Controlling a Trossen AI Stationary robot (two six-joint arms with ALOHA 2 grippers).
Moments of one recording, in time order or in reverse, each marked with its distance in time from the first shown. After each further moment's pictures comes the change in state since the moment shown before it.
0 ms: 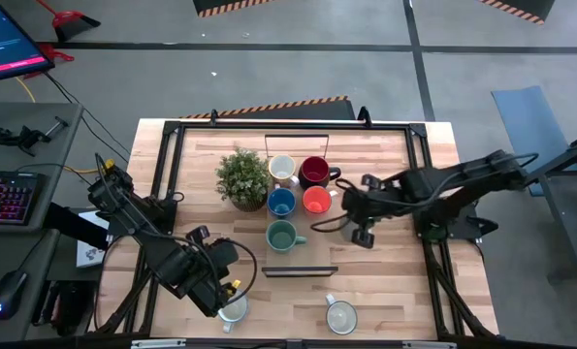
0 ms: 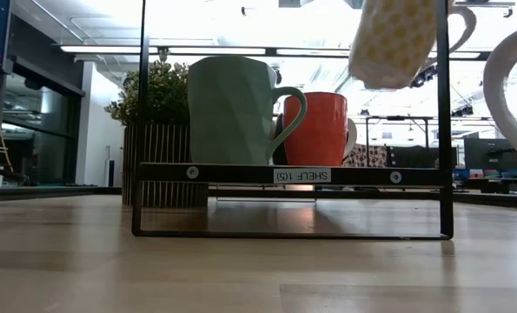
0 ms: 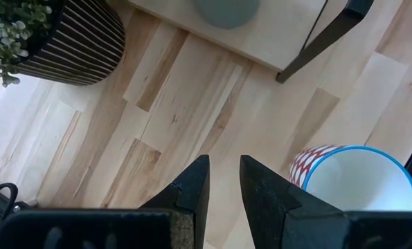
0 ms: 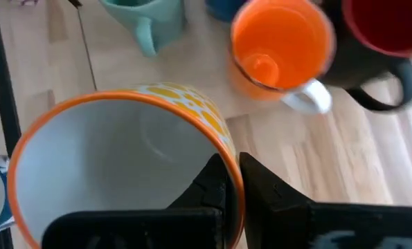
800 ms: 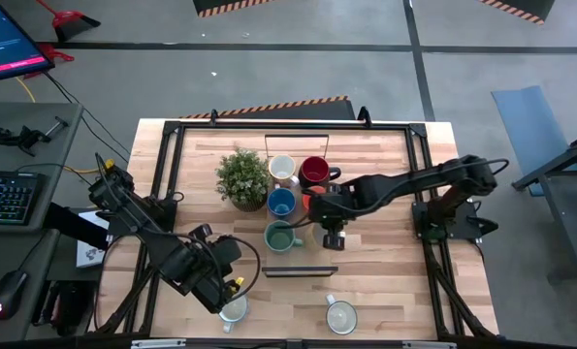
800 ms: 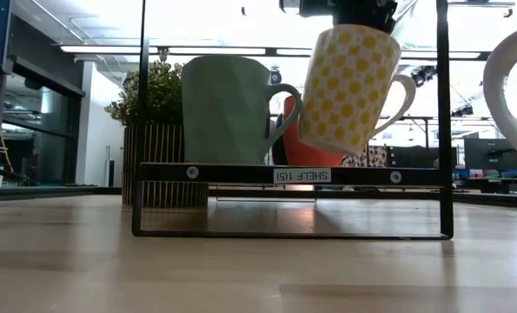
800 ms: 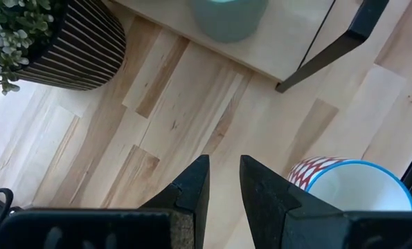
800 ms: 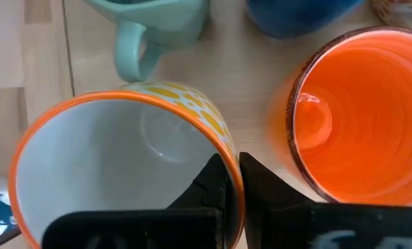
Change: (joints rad) left arm 0.026 0.000 0.000 0.017 -0.005 0.010; right arm -0.119 0.267 -0.001 0.220 -0.140 -0.237
